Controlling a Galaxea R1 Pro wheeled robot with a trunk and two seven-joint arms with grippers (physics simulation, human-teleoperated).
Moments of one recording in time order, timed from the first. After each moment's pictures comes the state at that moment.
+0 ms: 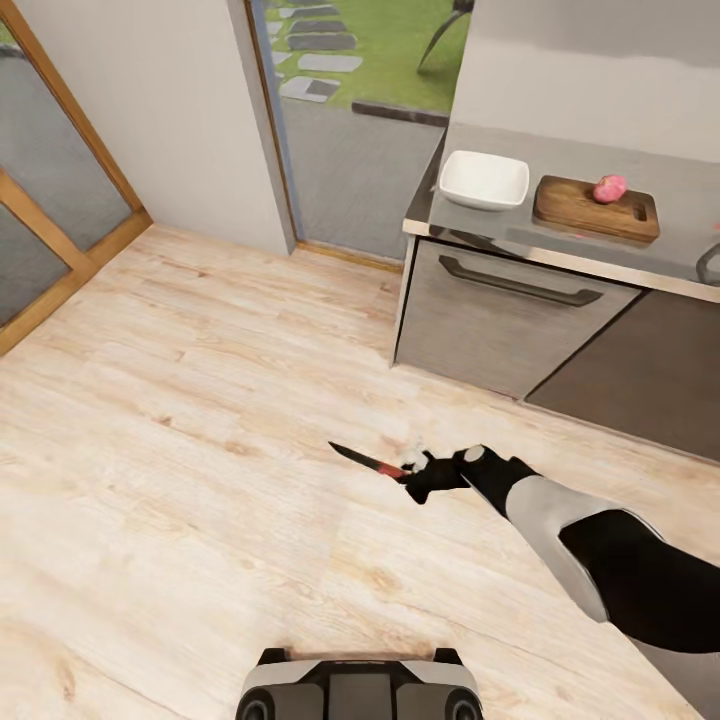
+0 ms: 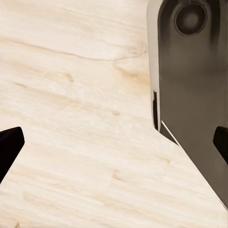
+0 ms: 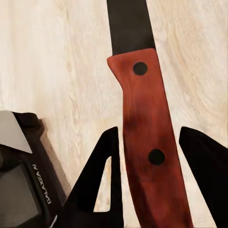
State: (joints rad) left arm -0.28 0.05 -0.70 0.07 0.60 -0.40 0.16; right arm -1.19 0.04 0.37 -0.02 0.33 -0.13 0.73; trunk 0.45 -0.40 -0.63
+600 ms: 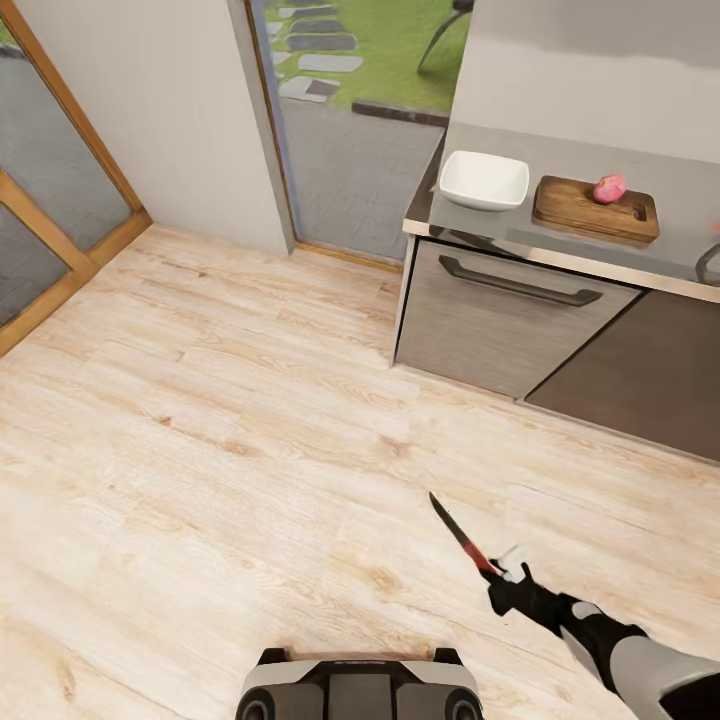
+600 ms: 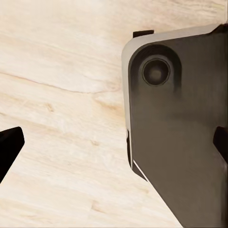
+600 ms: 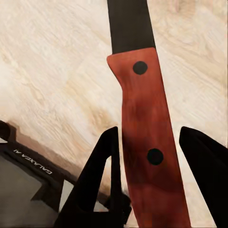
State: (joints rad) left arm -0.28 0.05 -0.69 -0.07 0.59 -0.41 0.16; right arm -0.74 -0.21 0.35 -0.02 -0.14 -0.45 0.53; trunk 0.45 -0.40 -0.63
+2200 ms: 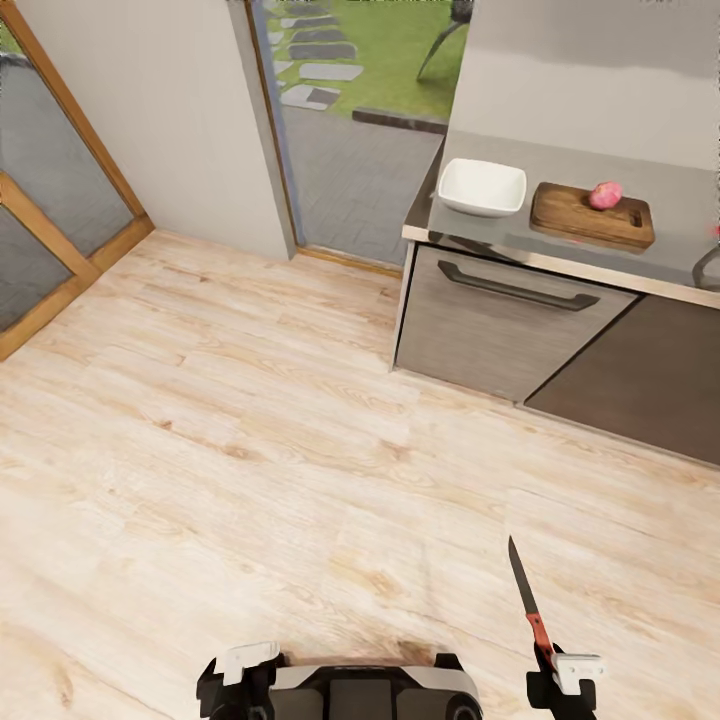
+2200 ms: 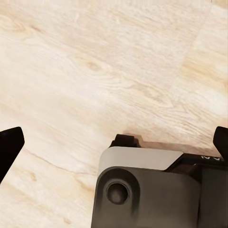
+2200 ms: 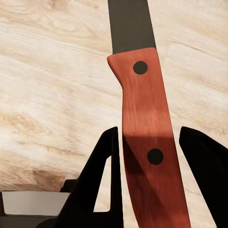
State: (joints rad) left arm -0.28 0.06 -0.70 -0.62 0.57 -0.25 0.54; right arm -0.43 -0.16 0.35 -0.02 -0.44 -0.79 0.09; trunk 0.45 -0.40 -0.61
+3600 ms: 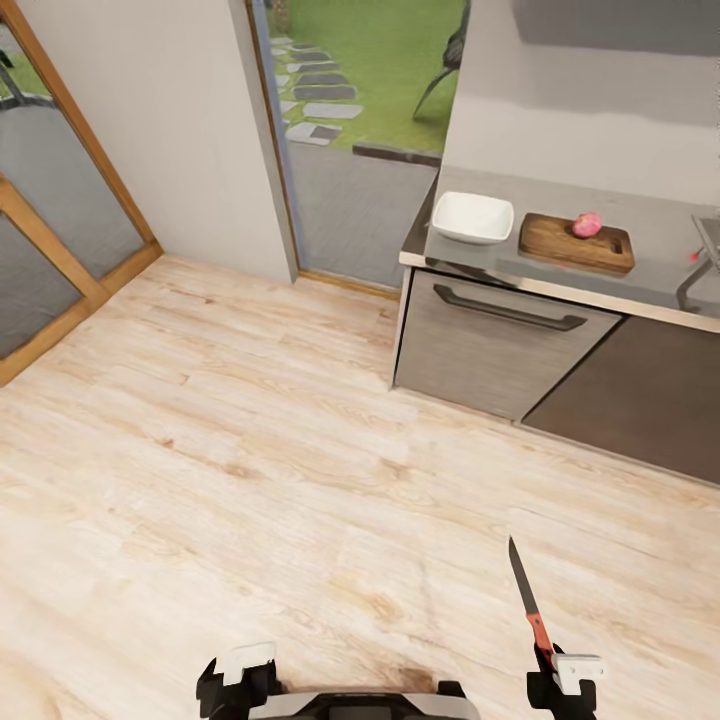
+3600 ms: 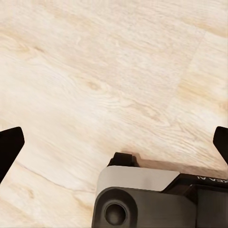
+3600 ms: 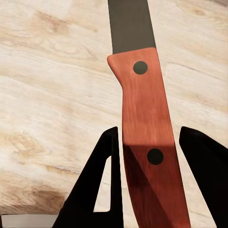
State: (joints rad) left arm -0.28 0.06 -0.70 -0.62 0.57 -0.25 0.54; right arm -0.43 -0.16 0.35 -0.02 -0.44 -0.79 0.09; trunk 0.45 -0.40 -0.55
